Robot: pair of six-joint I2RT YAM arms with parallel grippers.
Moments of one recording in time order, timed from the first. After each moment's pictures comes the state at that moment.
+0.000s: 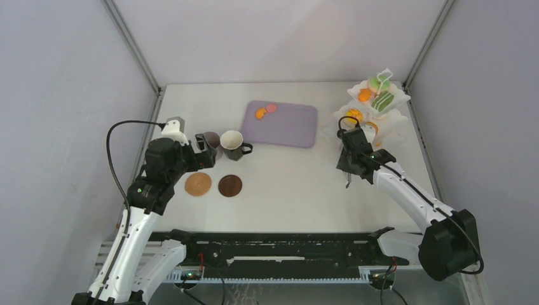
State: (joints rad) left arm -0.23 0.73 0.87 -0.59 -0.04 -0.32; right arm 0.39 1.20 0.85 -0.63 0.32 0.61
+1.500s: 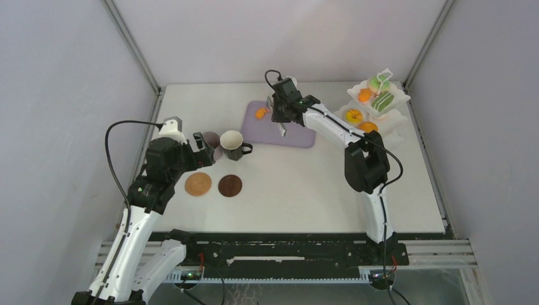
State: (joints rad) left arm -0.23 0.74 0.87 -0.59 -0.09 -0.34; right arm 0.60 2.09 1.85 -0.54 0.13 0.50
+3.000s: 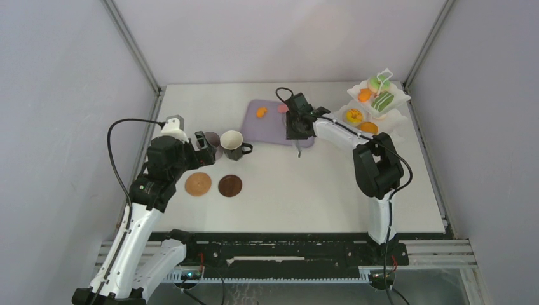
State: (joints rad) left arm -0.23 0.76 0.86 -0.56 -0.07 -0.34; right arm 0.55 1.98 1.56 -0.55 0.11 0.48
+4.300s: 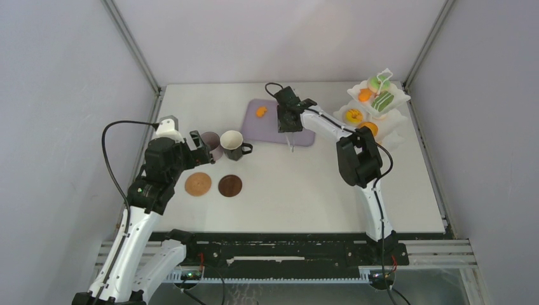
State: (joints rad) left arm -0.23 0.73 0.86 -0.56 -0.17 -0.33; right arm 0.56 2.24 1.89 -0.67 0.19 0.42
